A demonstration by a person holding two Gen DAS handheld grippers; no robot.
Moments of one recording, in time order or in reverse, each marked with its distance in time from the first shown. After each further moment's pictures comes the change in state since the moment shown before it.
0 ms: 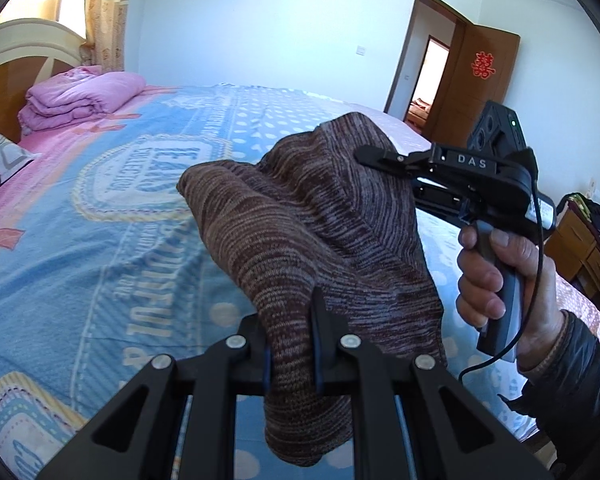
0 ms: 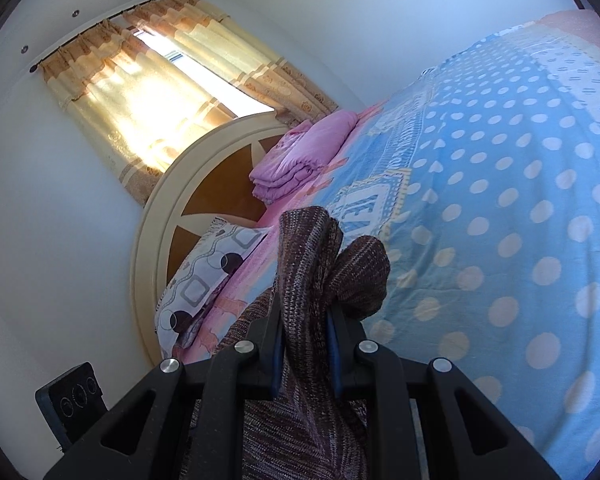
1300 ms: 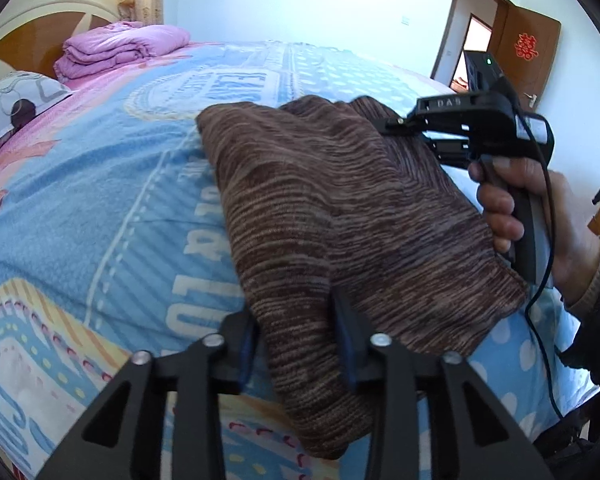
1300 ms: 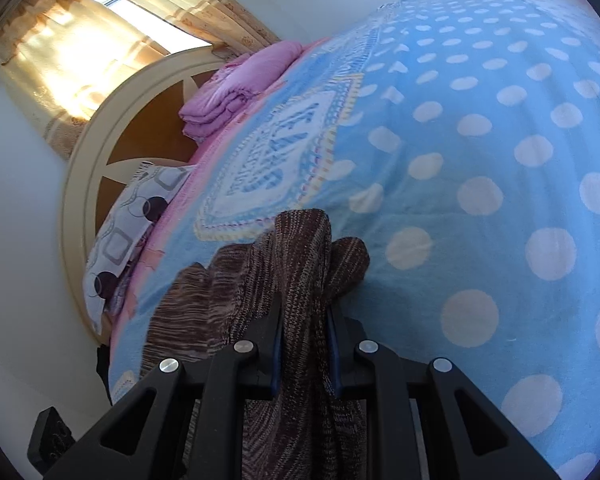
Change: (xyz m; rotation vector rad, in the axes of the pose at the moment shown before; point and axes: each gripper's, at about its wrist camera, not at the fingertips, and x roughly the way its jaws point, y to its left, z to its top) left arm 0.022 0.056 -0.081 -0.055 0.111 0.129; right arm 0.112 -0.049 -0.041 0.047 0.217 -0.223
